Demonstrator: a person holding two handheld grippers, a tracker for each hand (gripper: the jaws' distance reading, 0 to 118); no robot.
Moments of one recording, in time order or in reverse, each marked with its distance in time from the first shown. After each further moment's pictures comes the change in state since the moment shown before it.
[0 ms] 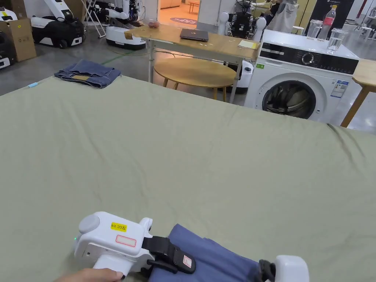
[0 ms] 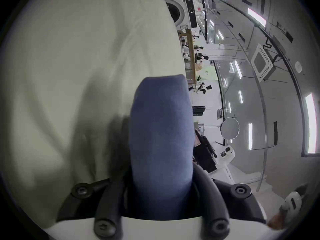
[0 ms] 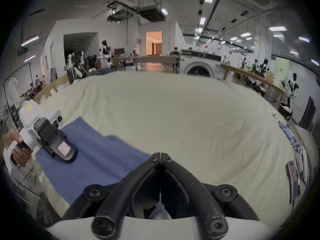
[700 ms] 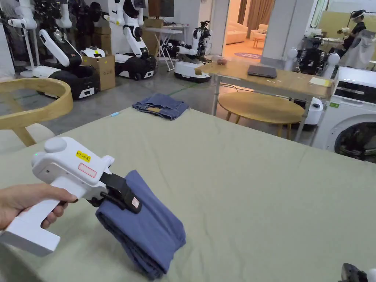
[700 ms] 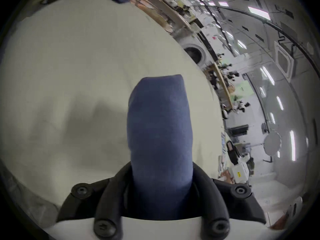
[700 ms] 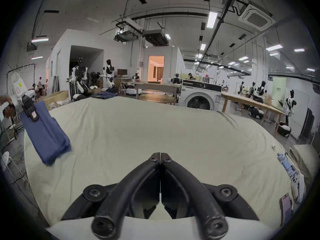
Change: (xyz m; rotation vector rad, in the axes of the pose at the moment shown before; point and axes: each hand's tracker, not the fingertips) left arm 0.067 0.067 0.320 0.289 0.475 -0.097; right arm -0.021 0.075 -0.025 0.217 -0.010 0.061
